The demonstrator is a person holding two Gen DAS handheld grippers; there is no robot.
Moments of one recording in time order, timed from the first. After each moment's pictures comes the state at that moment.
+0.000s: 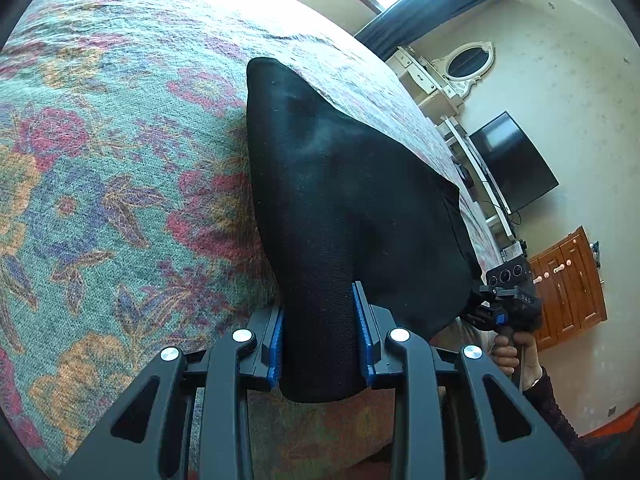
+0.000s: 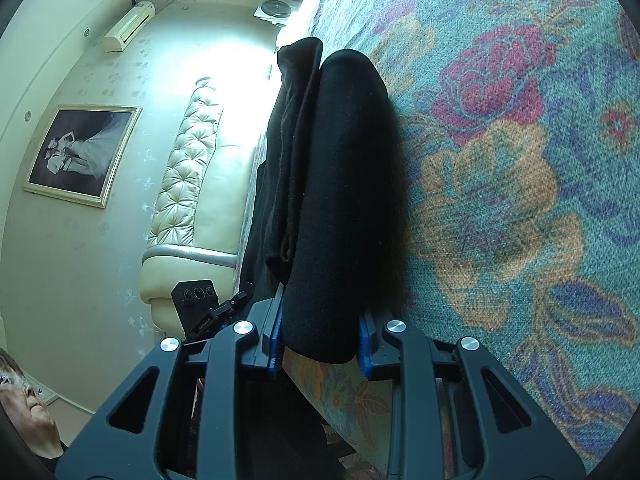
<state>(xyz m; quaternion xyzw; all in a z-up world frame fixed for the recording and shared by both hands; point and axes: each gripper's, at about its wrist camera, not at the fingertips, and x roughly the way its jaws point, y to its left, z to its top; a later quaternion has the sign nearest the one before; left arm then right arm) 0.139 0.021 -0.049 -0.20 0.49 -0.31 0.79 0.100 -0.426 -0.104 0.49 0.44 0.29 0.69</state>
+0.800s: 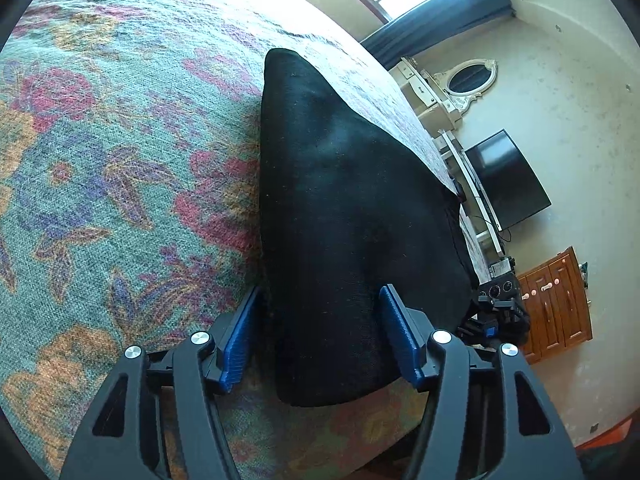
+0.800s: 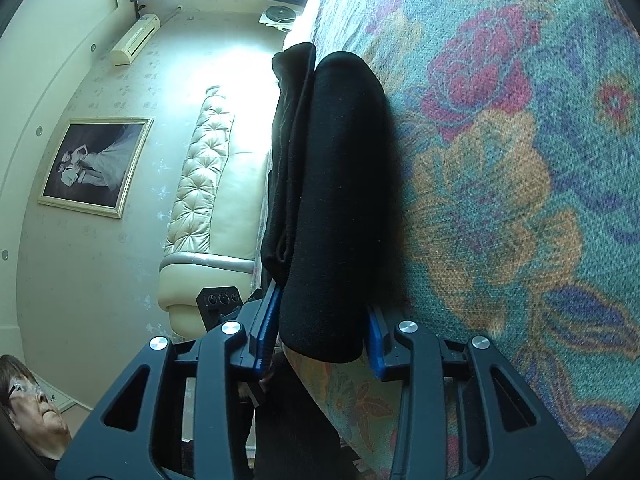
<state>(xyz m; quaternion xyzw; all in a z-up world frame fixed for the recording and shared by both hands) 0.144 0.032 -0.061 -0.24 0.49 -0.31 0.78 0.101 -0.446 -0.121 0.52 0.42 0.31 0.67</state>
